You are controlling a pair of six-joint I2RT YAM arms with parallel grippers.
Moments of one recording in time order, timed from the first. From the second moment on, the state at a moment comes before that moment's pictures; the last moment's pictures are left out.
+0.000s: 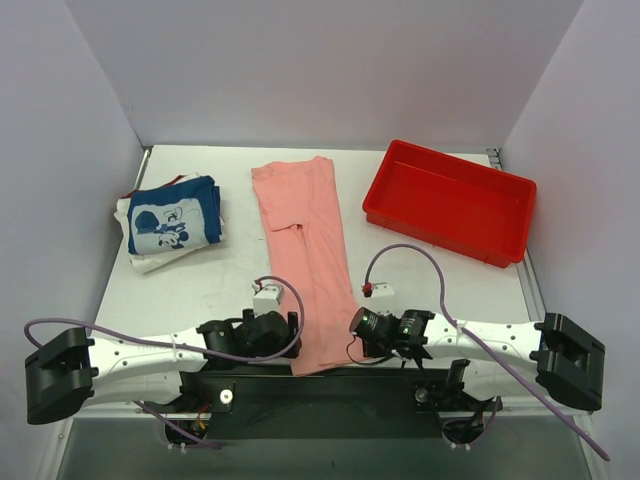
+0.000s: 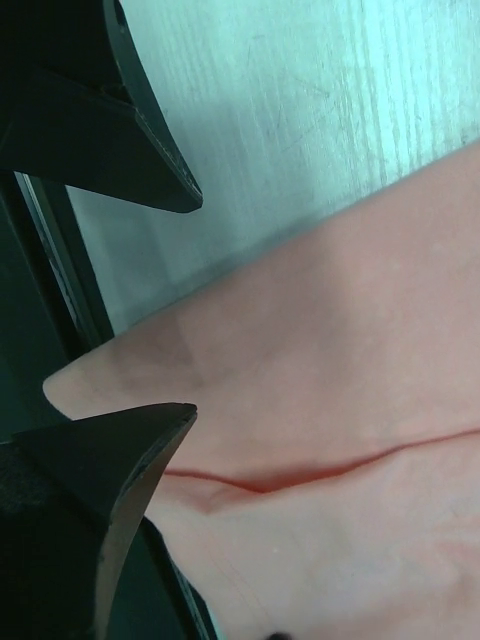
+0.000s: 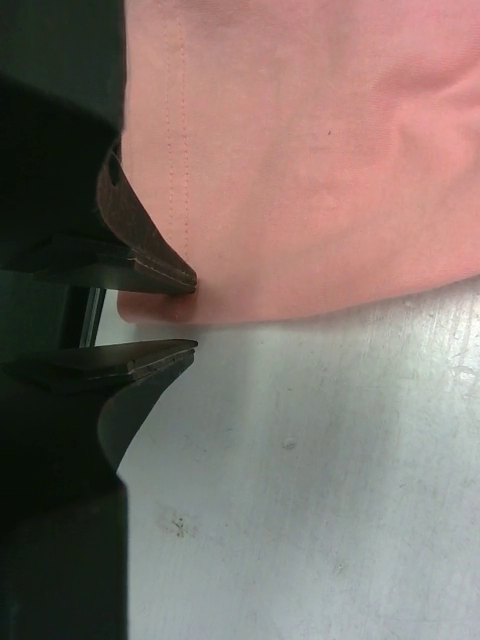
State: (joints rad) left arm -1.20 1.05 0.42 -0.32 -0.38 -0.98; right arm 1.16 1.18 0.51 -0.55 0.37 0.93
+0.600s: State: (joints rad) left arm -1.38 1.04 0.36 -0.17 -0.37 -1.19; right arm 1.17 1.14 0.49 -0.55 0.37 0.95
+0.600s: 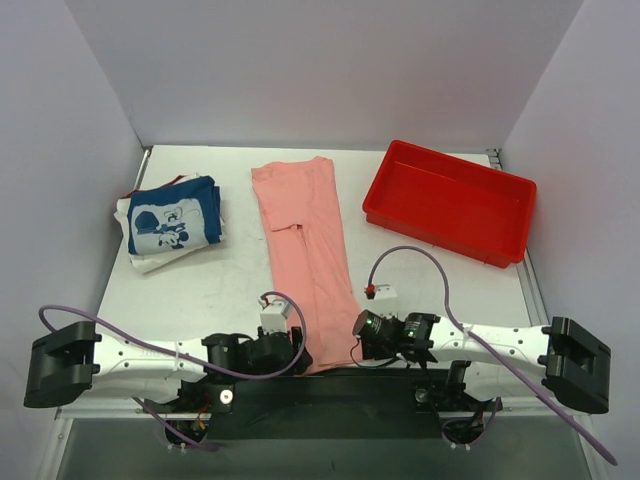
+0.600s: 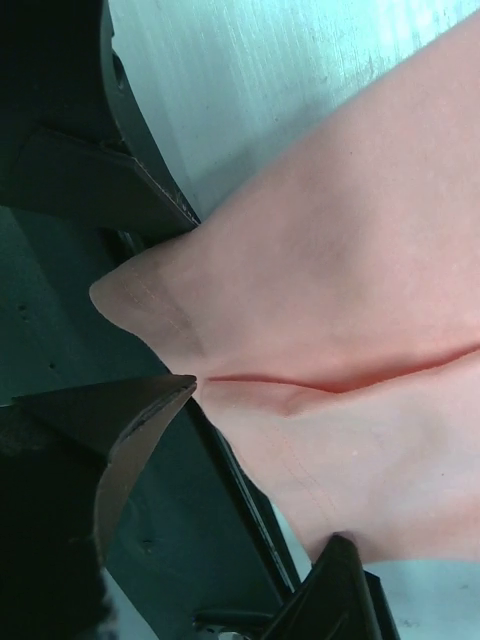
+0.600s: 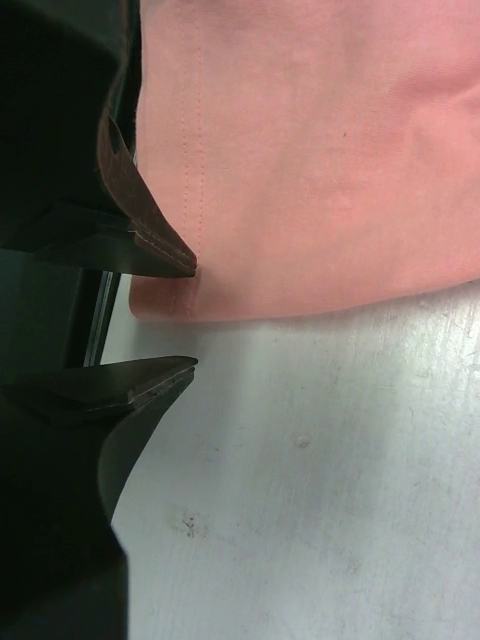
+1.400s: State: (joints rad) left arm -1.43 1.06 0.39 -0.32 -0.45 -1.32; right arm 1.20 1.12 0.47 -0.53 0.35 0.97
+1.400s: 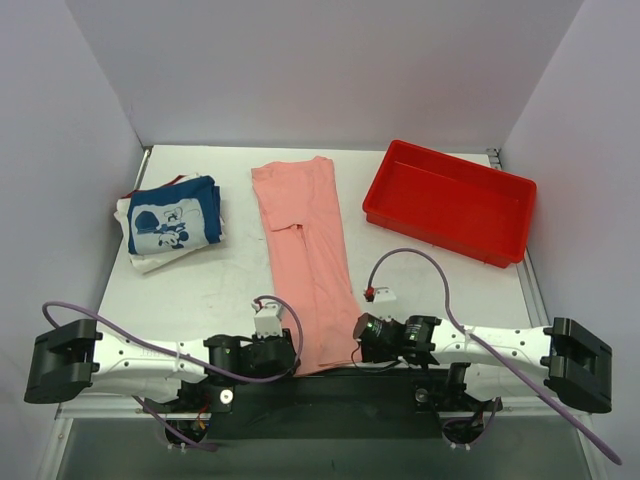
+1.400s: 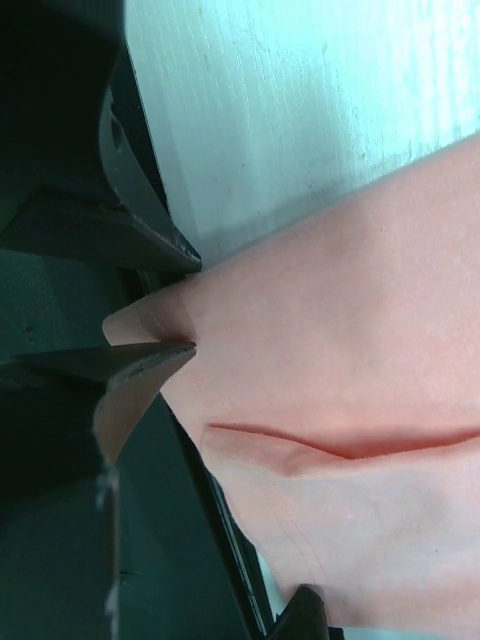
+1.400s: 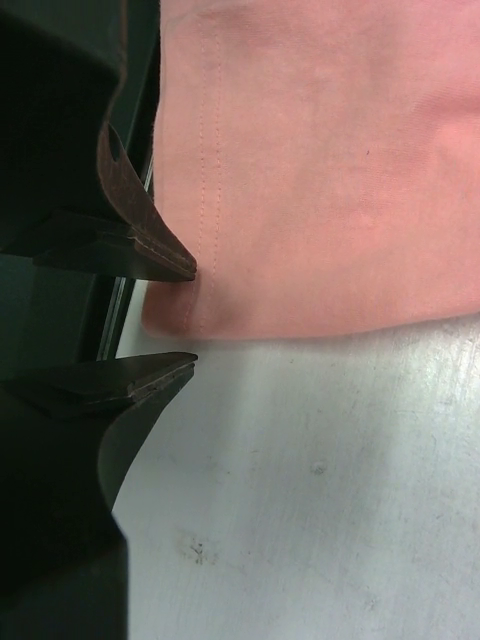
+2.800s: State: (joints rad) left arm -1.44 0.84 0.22 -0.29 -0.39 -1.35; right arm 1.22 0.97 0.43 -0.57 0.36 1.02
